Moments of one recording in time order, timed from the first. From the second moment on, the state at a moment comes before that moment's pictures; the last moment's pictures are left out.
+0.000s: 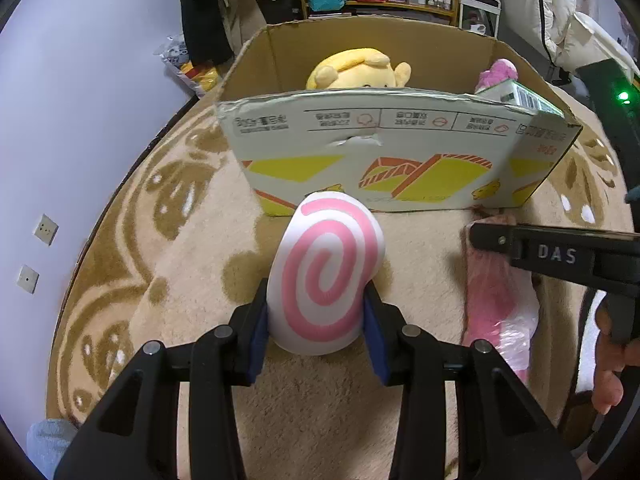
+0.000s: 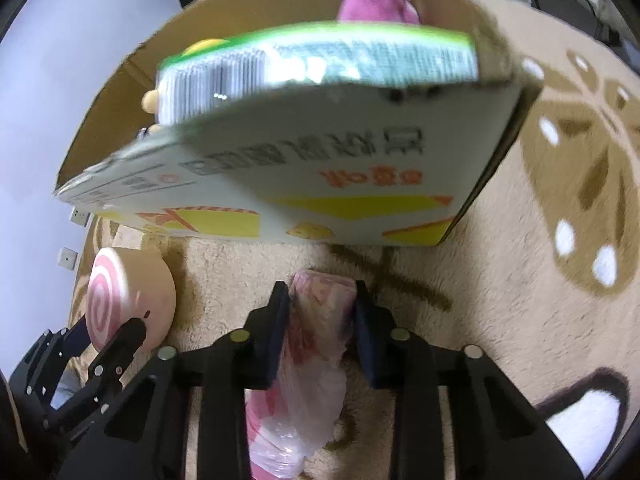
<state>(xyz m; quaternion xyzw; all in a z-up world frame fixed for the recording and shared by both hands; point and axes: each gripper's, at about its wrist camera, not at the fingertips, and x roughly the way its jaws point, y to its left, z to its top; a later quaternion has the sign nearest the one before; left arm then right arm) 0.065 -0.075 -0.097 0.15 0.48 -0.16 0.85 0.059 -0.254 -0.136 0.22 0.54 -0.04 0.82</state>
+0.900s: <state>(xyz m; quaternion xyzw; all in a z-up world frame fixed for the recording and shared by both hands) 0.028 -0.046 -0.028 0.13 0.38 -0.12 0.91 0.005 -0.239 0.001 0.14 0.32 -0.06 0.93</state>
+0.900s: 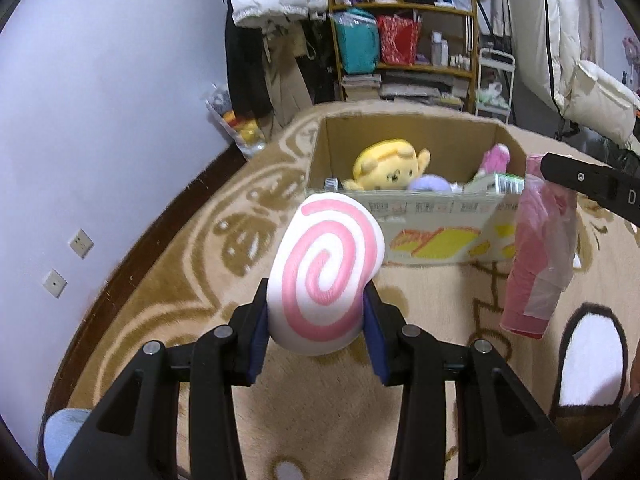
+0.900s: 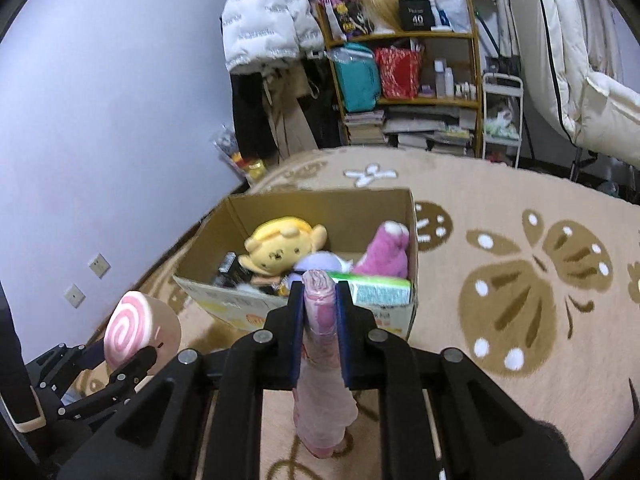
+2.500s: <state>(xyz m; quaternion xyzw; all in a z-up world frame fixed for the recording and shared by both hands) 0.125 -0.100 -0.004 0.15 0.30 -0.15 0.93 0.068 -0.260 0.042 0.13 0.19 -0.01 0.97</state>
